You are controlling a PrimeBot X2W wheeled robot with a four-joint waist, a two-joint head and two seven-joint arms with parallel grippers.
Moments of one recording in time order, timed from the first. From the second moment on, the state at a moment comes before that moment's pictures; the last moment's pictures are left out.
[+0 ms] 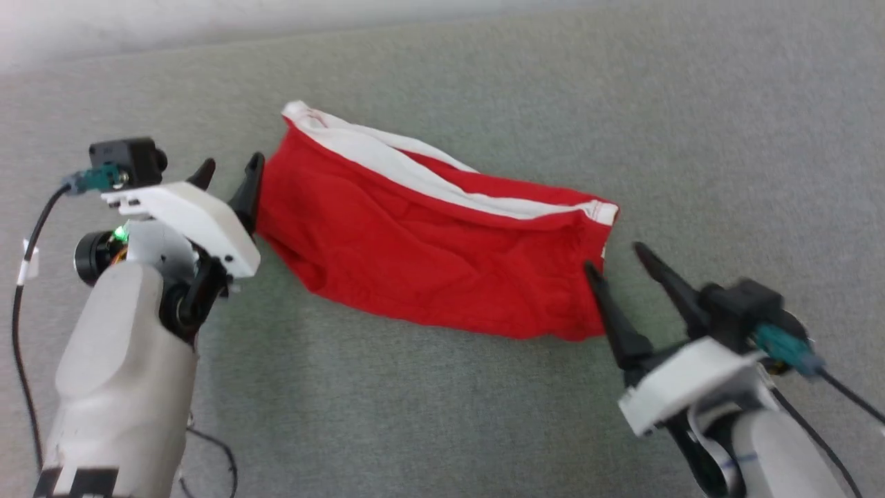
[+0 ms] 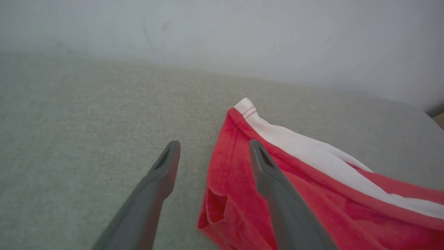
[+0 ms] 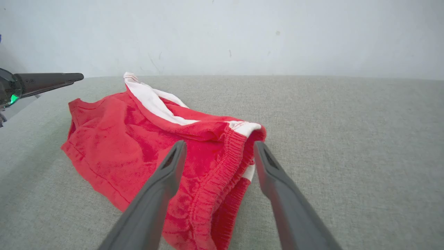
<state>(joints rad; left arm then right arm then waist) -0.68 0.28 -0.15 0.63 -0.57 -0.09 0.13 -0.17 -0.11 0.21 0.04 0.25 0.13 0.02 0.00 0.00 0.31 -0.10</state>
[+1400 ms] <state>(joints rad) -0.57 0.33 -0.27 0.49 -0.64 -0.08 0.48 -0.08 -0.11 0.21 -0.08 0.23 0.13 0.40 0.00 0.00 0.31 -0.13</state>
